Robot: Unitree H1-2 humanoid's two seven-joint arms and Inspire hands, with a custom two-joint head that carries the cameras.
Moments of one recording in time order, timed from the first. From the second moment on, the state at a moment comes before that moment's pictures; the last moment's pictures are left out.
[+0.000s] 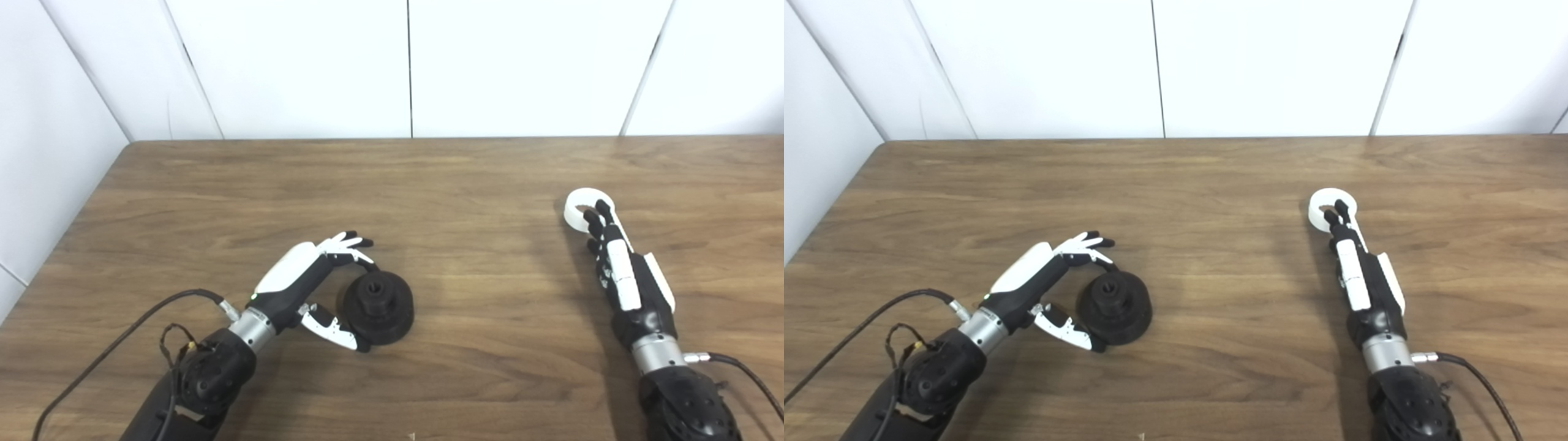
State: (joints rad) left arm -0.10 0.42 -0.27 -0.09 0.42 -0.10 -0.22; right arm -0.03 -0.12 -0.03 -0.11 0.03 0.12 0.06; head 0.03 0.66
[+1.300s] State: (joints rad) left arm -0.06 0.35 -0.36 -0.14 0.46 -0.13 -0.22; right arm -0.04 -0.17 -0.02 -0.15 -0.29 0.07 -0.08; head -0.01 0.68
